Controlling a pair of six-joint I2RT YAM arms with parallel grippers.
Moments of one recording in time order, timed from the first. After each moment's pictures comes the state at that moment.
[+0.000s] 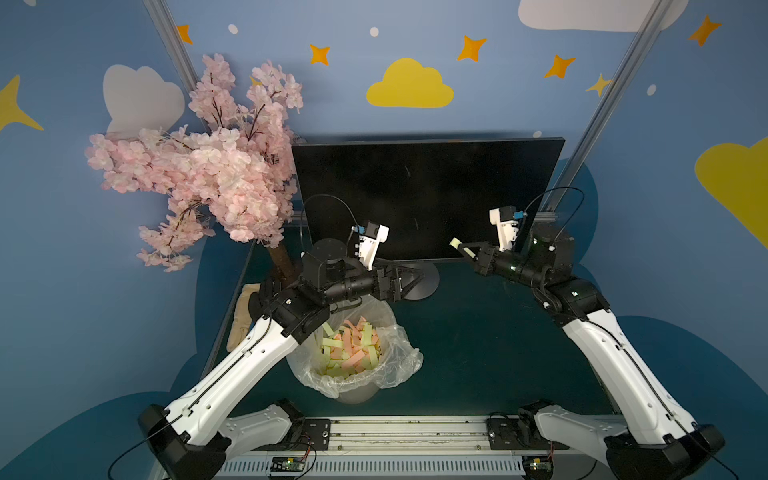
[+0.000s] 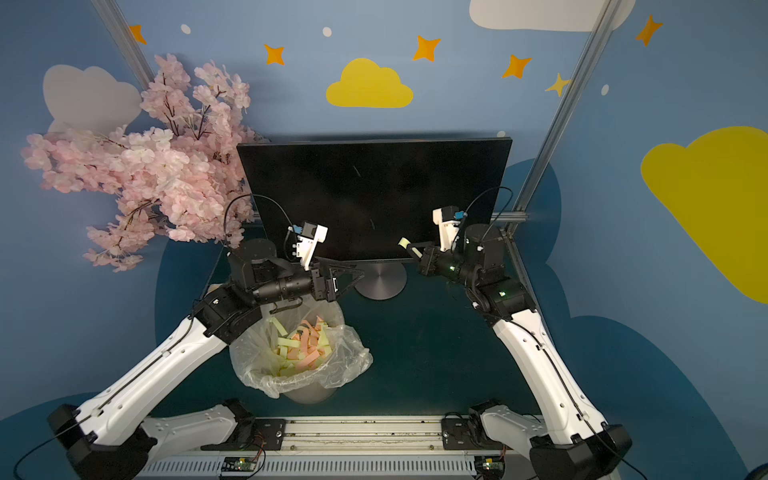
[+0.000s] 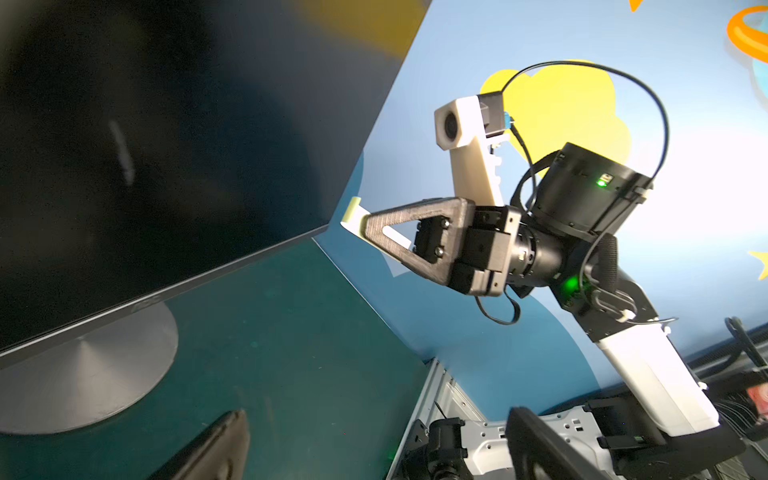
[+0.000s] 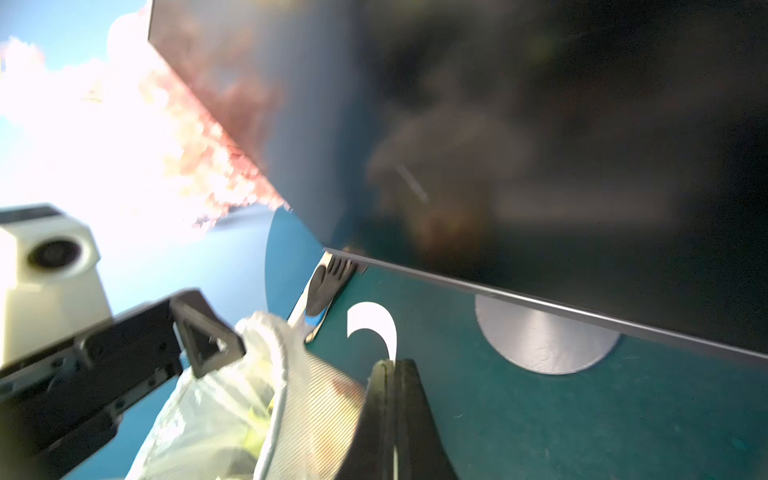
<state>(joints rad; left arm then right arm) -0.62 1.11 1.22 -0.30 0.48 -0.56 0.45 1.15 1.30 -0.45 -0.47 0.45</state>
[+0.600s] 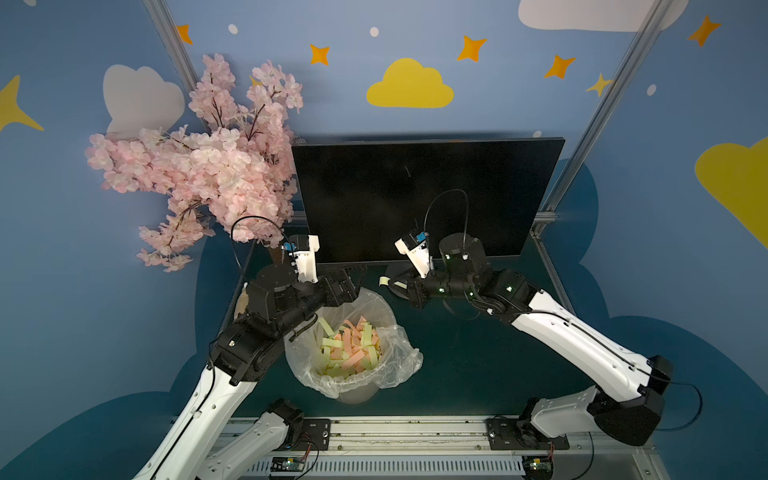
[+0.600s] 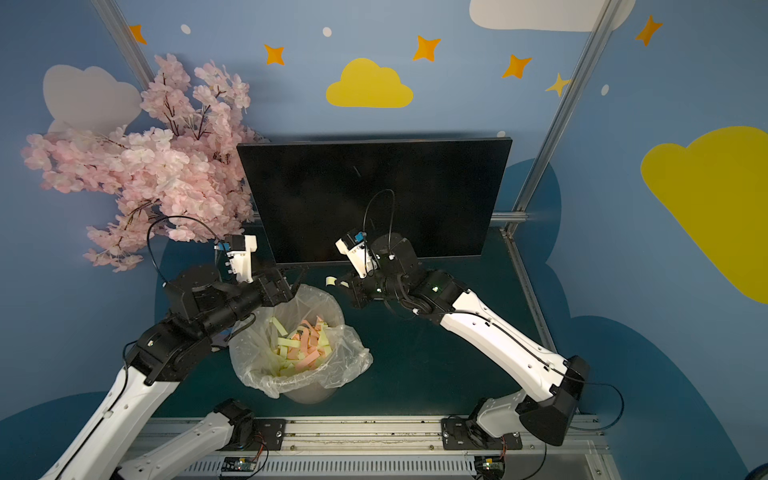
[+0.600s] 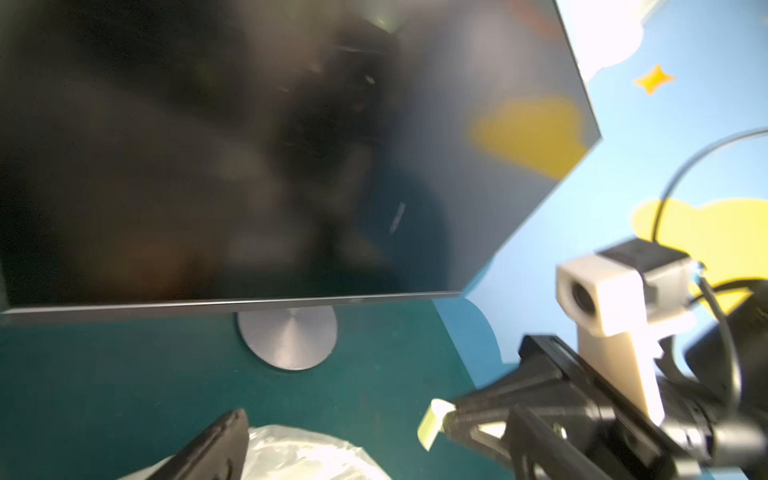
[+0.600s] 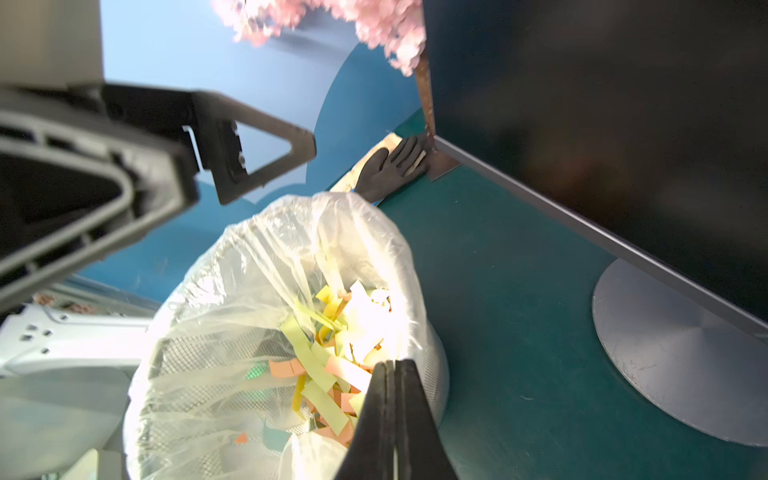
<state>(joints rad) -0.47 0.82 1.14 -0.55 0.09 -0.63 0.96 1.42 1.54 -0.62 -0.28 0.23</state>
